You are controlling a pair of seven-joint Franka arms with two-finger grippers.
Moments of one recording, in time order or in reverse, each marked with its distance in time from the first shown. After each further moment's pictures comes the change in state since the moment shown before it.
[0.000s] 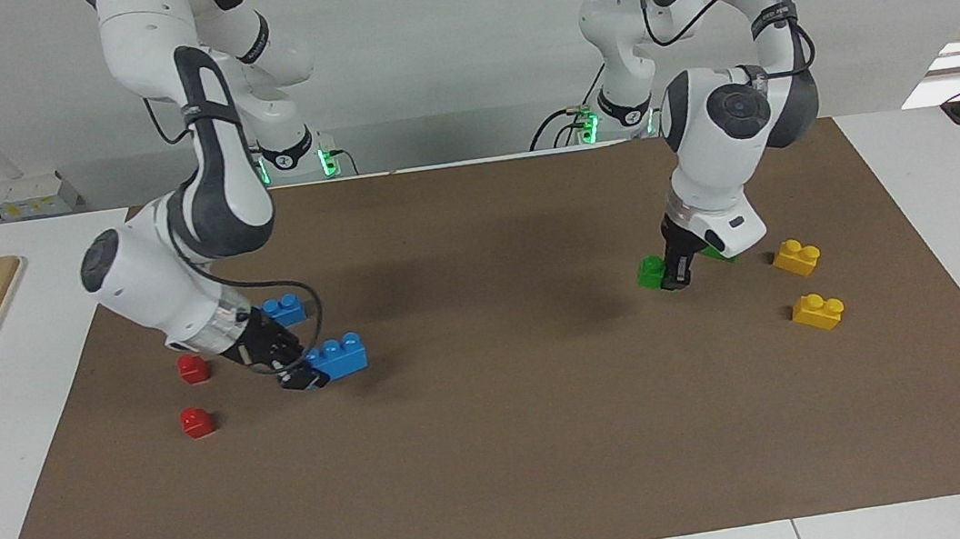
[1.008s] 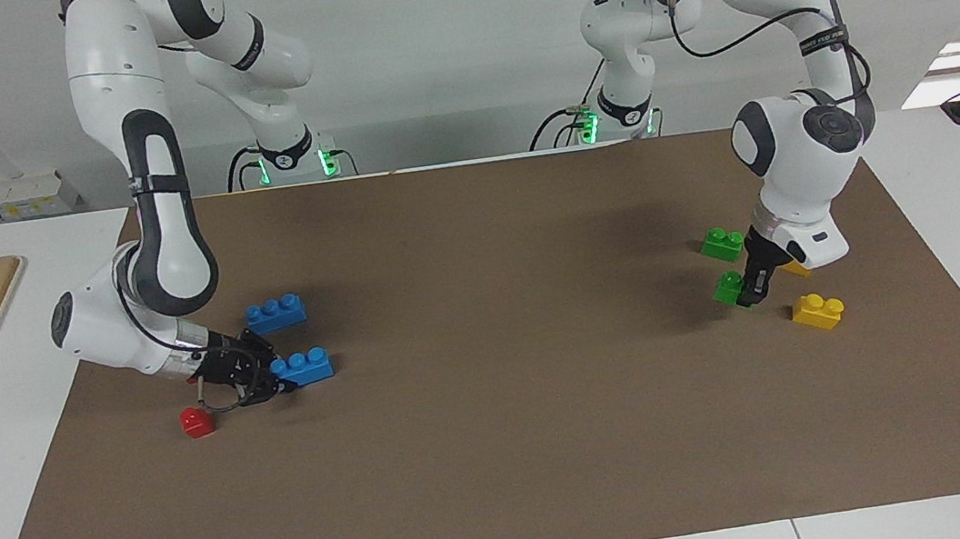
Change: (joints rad) left arm 0.209 0.077 0.001 -0.111 0.000 0.282 0.326; right arm -0.103 0.096 0.006 -0.095 0.109 -0.025 0.030
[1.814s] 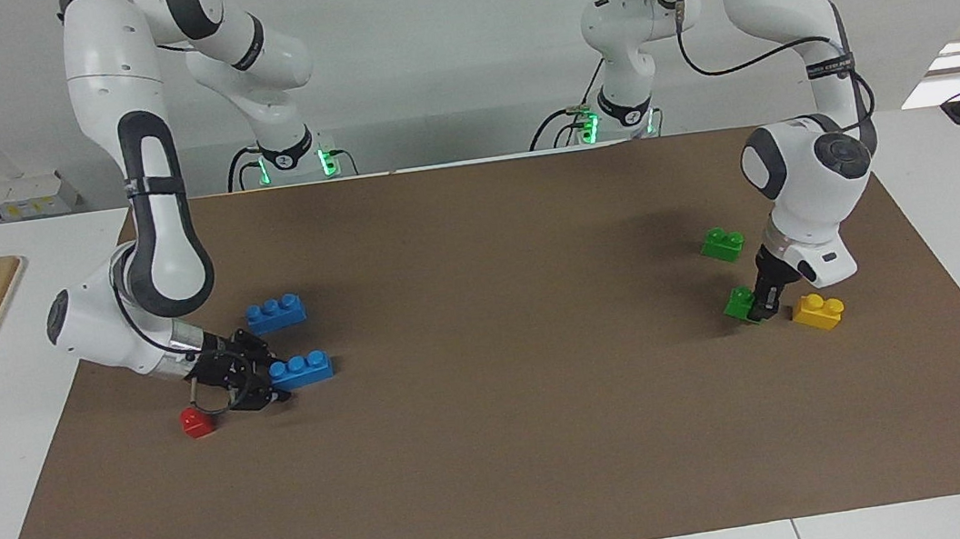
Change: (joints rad) left arm 0.033 0.054 0.000 0.000 0.000 0.048 0.047; right arm -0.010 -0.001 -0.005 0.004 0.006 0.032 -0.012
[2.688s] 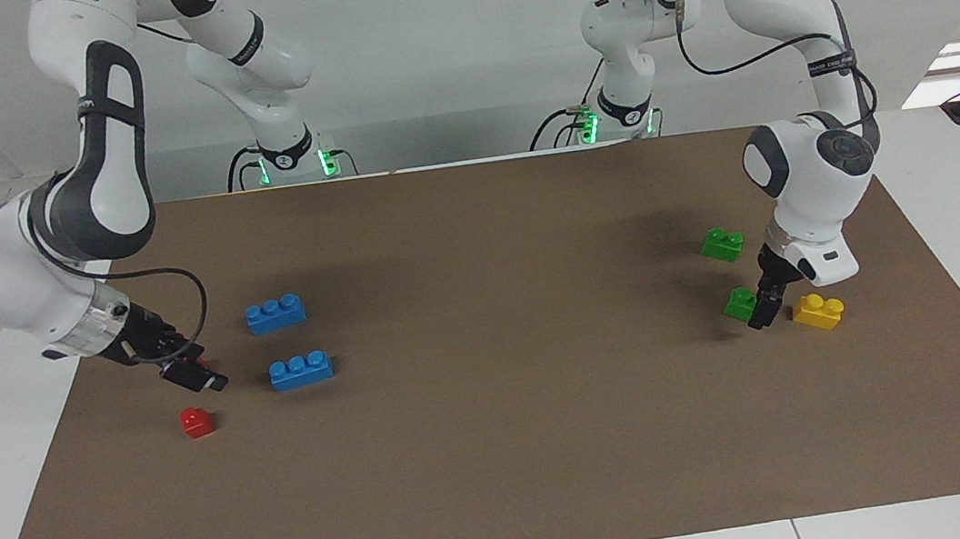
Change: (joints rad) left arm 0.000 -0.019 -0.001 0.022 0.000 -0.024 0.058; right arm -0.034 -0.121 -0.001 0.224 -0.320 -0.245 -0.406
